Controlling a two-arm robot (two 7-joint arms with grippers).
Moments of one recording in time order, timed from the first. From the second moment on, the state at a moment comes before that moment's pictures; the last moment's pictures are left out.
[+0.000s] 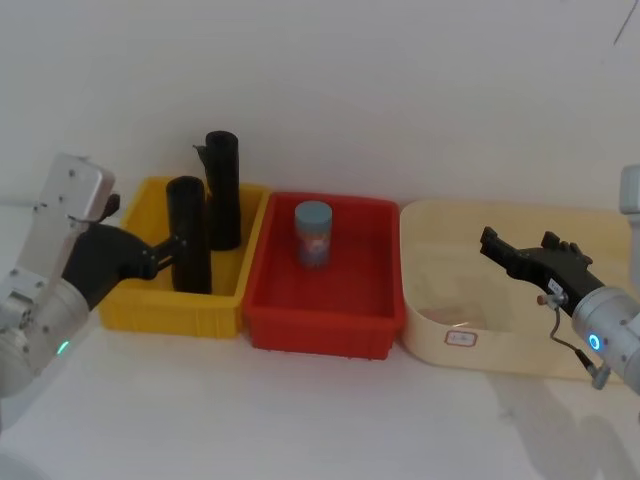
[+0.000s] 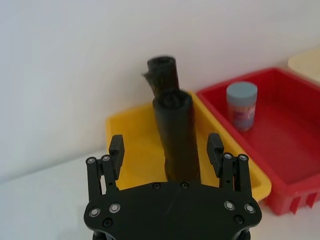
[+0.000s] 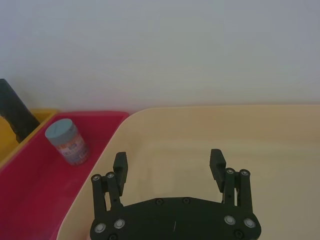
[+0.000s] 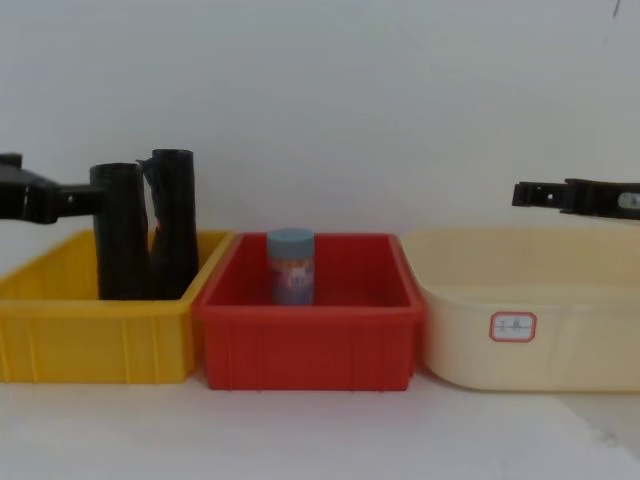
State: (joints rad) left arm -0.20 0.49 0.23 -1.72 -0.30 0.23 -0.04; right arm 0.37 0.20 -0.18 -1.49 0.42 0.41 0.10
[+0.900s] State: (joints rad) left arm -0.41 0.48 0.30 -1.47 -0.35 0.37 -0.26; right arm 0.37 0.20 -0.18 -1.49 0.42 0.42 0.10
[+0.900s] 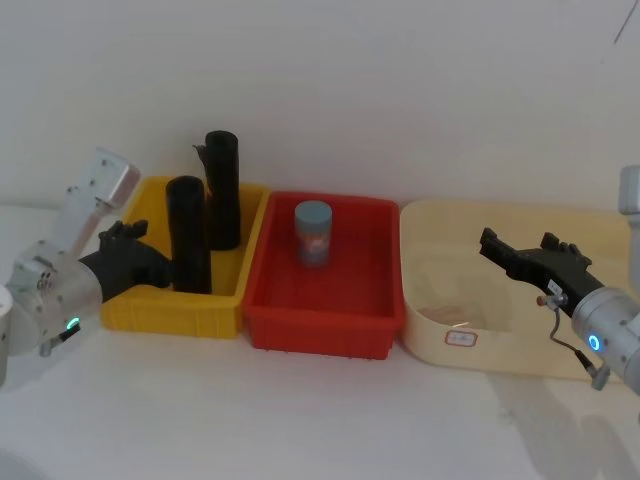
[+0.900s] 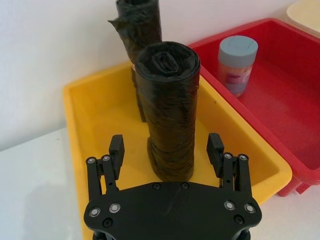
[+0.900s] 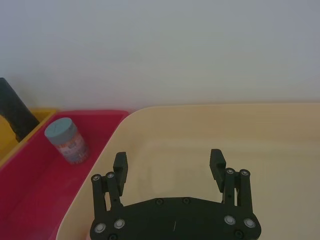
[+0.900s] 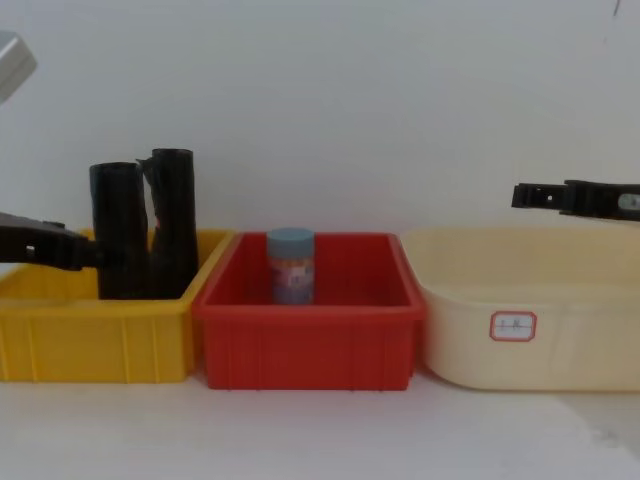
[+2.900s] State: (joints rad) left arm -0.65 0.37 0.36 -1.09 -0.37 0.25 -0.49; right arm 0.37 0.20 -0.18 -1.49 0.42 0.42 0.10
